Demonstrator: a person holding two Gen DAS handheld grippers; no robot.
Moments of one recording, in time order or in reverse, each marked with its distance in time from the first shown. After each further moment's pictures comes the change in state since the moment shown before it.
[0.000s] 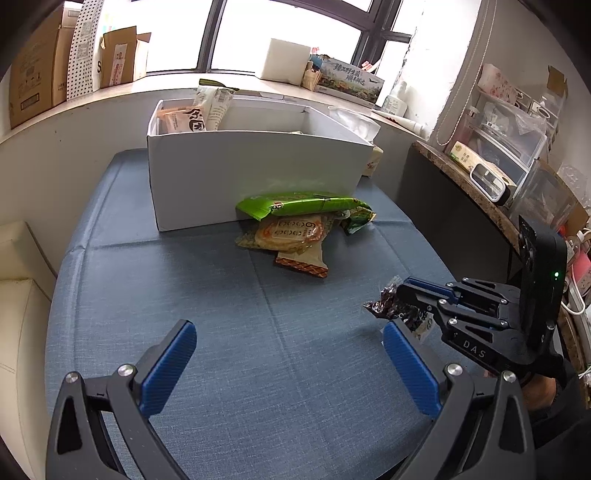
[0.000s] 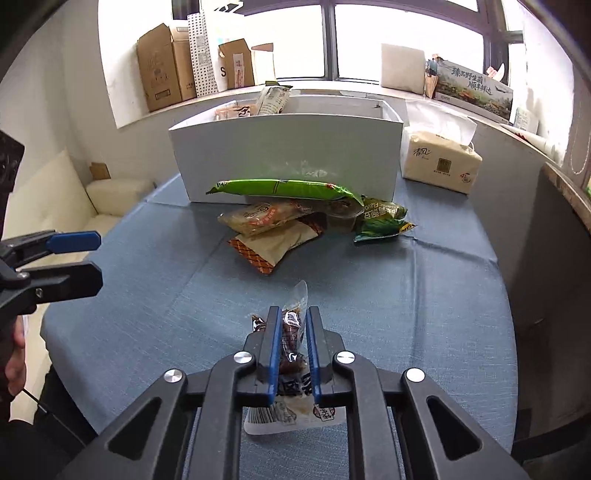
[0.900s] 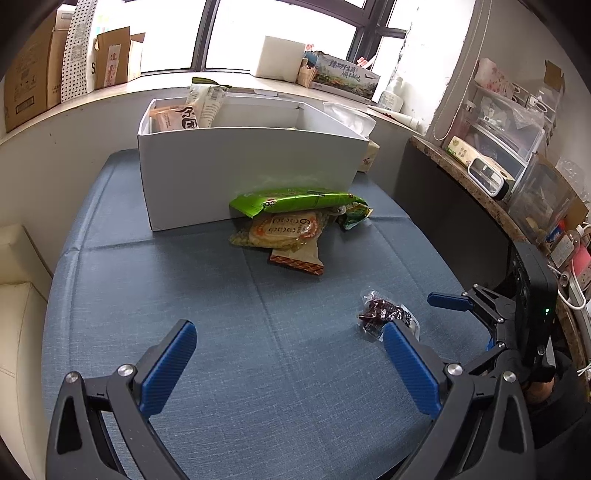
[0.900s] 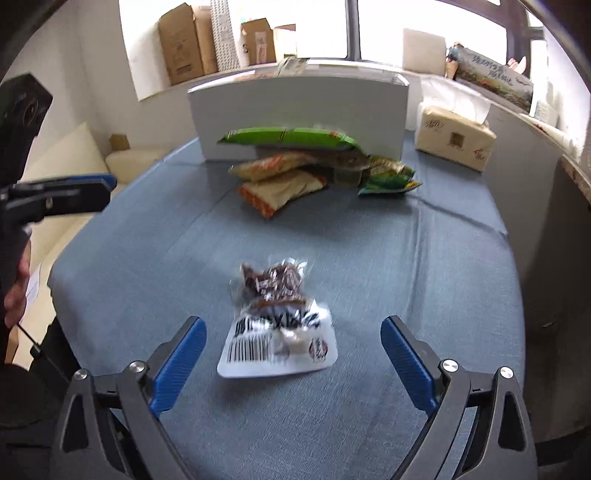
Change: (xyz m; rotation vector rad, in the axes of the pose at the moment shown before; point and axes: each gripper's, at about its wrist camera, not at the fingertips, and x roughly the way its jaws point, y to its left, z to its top) left arm 0.007 -0.005 -0.001 0.014 0.013 -0.004; right arm 0.005 -0.015 -0.037 -0.086 0.094 0.076
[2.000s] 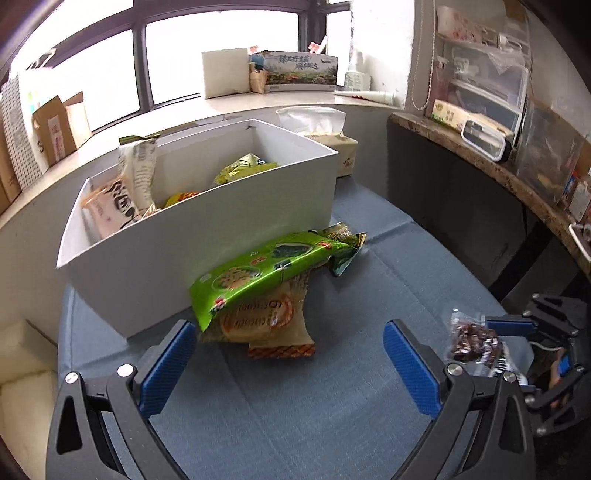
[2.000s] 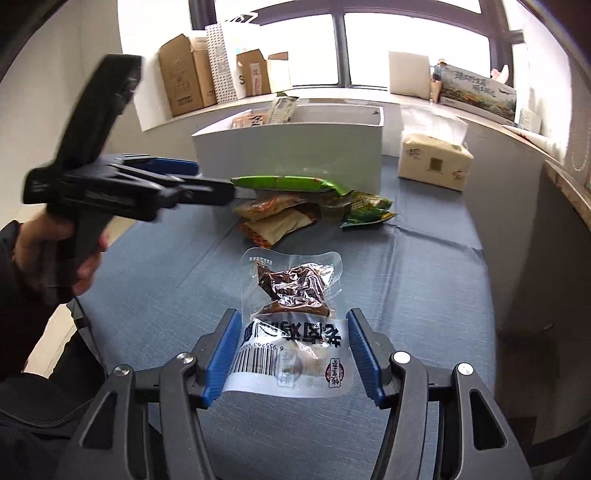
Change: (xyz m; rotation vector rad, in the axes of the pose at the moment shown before) left arm 0.062 -0.054 0.073 0.292 0.008 0.086; right arm -0.055 -0.012 0.004 0.050 -0.117 -0.004
